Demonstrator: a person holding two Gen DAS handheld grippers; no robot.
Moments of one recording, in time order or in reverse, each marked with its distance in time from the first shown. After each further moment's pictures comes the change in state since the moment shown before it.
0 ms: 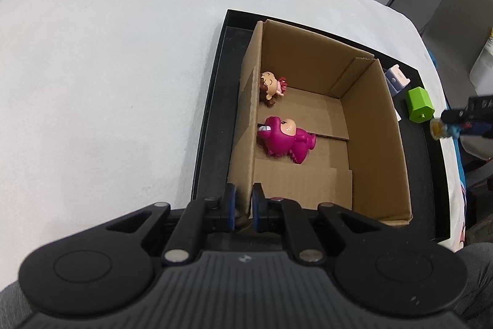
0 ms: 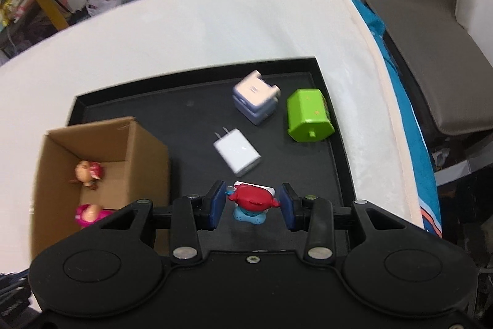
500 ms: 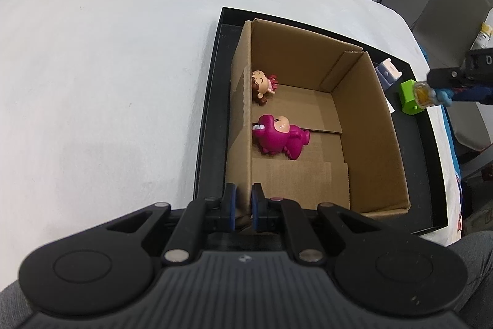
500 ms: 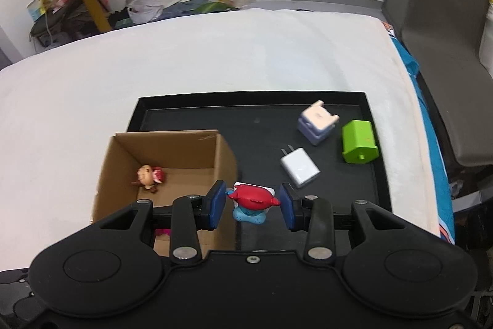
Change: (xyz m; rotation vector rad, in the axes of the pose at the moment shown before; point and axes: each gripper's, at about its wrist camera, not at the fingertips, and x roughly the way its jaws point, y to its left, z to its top) left arm -0.001 0.003 -0.004 0.023 0.002 -0.032; right arm -0.032 0.067 -0.003 -0.107 -0.057 0.074
